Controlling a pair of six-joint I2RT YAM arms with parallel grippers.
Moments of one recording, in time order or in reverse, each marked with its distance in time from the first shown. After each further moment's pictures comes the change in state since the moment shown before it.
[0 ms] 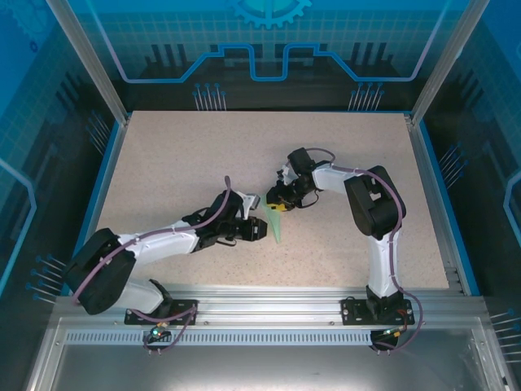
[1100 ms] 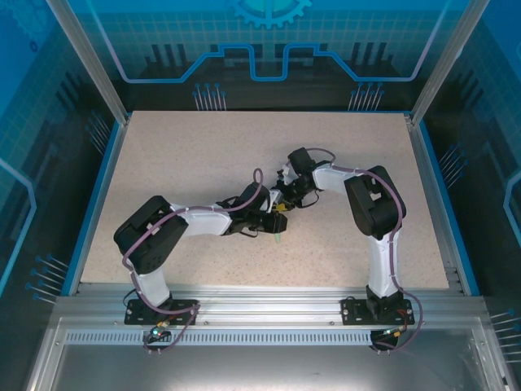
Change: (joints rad) left arm -0.033 0.392 0.245 0.072 0.017 0.011; right arm -0.001 -0.002 0.000 0.002 -0.010 -0.003
